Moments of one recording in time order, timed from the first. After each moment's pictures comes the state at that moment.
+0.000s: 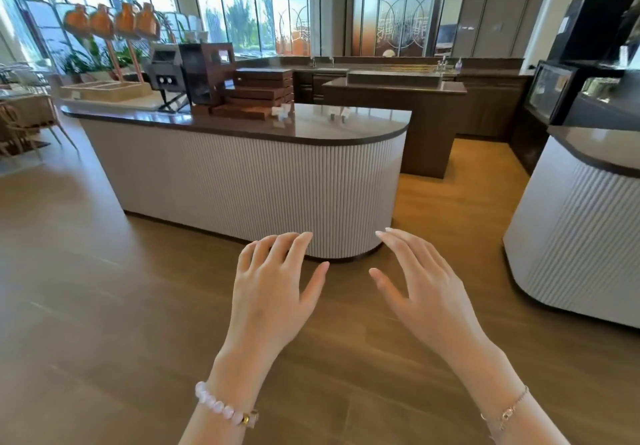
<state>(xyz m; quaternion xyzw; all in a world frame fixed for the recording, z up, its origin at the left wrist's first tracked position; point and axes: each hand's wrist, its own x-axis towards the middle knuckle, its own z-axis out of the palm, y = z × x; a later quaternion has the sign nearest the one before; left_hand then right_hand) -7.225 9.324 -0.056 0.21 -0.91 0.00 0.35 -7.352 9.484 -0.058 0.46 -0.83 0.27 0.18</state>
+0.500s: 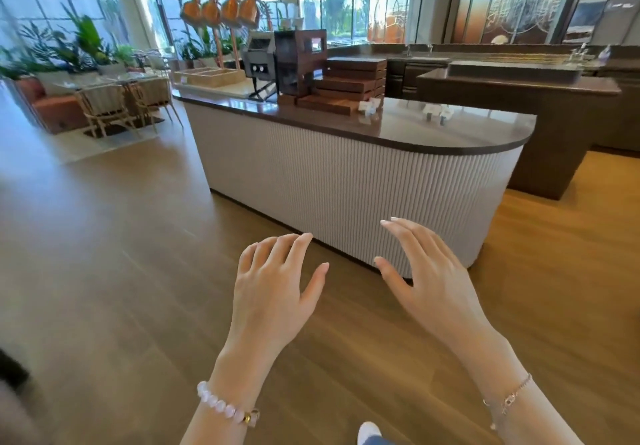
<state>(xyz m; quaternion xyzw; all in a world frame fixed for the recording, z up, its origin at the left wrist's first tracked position) -7.260 9.160 -0.068 0.35 -0.87 0.05 0.34 -7.434 9.273 -0.061 0.57 -0.76 0.28 0.13</state>
